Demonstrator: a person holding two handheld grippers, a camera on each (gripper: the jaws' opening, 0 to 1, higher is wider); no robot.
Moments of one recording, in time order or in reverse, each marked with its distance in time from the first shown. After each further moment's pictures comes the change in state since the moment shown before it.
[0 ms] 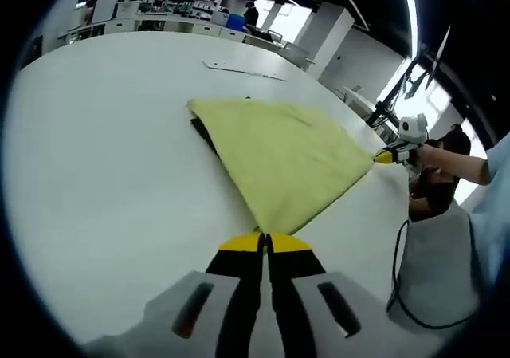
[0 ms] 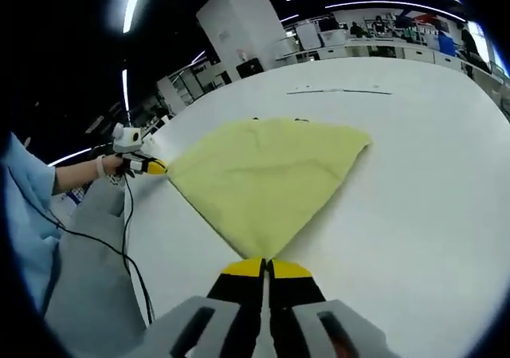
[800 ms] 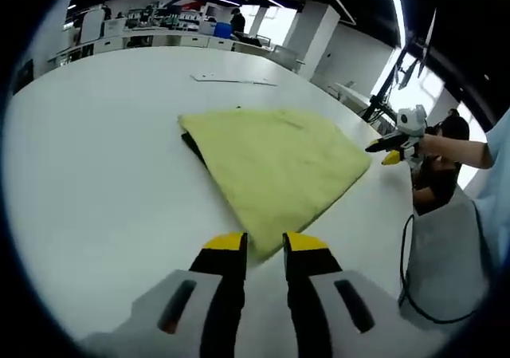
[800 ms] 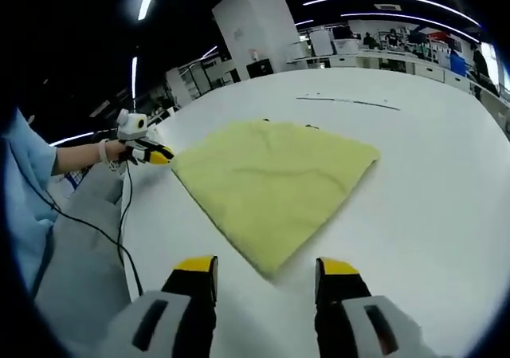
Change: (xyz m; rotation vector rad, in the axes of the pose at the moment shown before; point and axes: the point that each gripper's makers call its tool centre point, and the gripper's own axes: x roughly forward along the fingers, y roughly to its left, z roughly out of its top) left arm 0.008 -0.003 0.017 0.093 -0.034 -0.003; right arm 0.004 0.003 0.004 -0.096 -0.009 -0.011
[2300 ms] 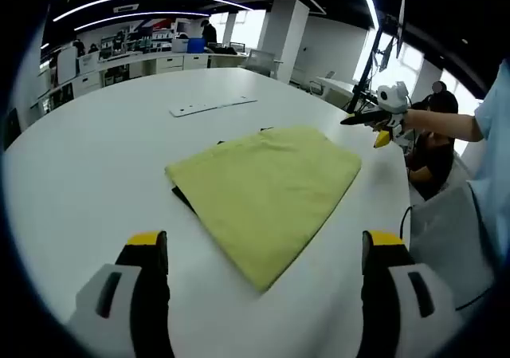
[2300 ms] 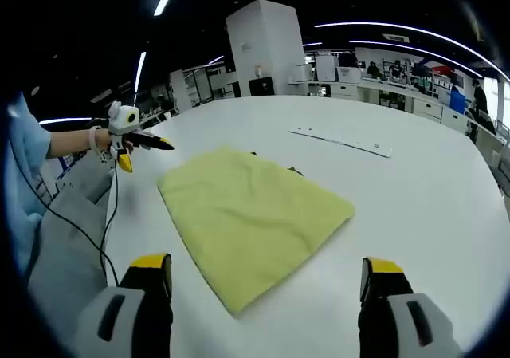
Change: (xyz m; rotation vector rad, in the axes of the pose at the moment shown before) left arm -0.012 -0.014 0.044 0.194 -0.021 -0.021; right arm -0.015 -0.020 0.049 -0.138 -0.081 -0.071
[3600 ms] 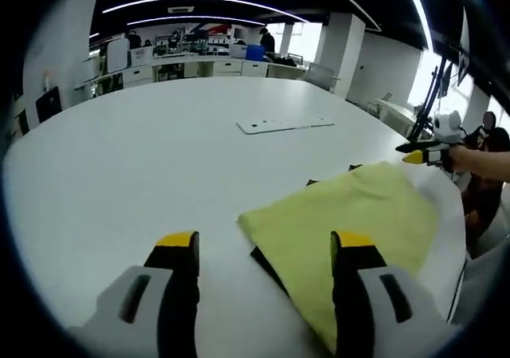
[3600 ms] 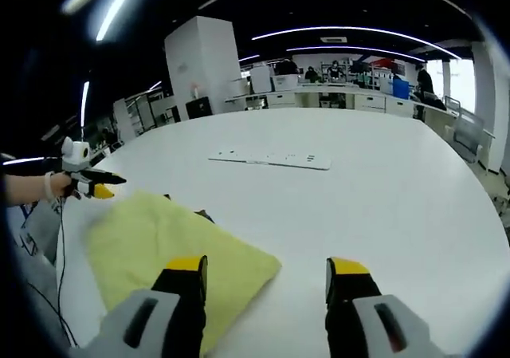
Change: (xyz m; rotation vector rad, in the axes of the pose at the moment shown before) left arm 0.056 0.099 0.050 -0.128 -0.065 0.238; right arm 0.048 -0.105 0.048 0.184 -0.114 -0.271
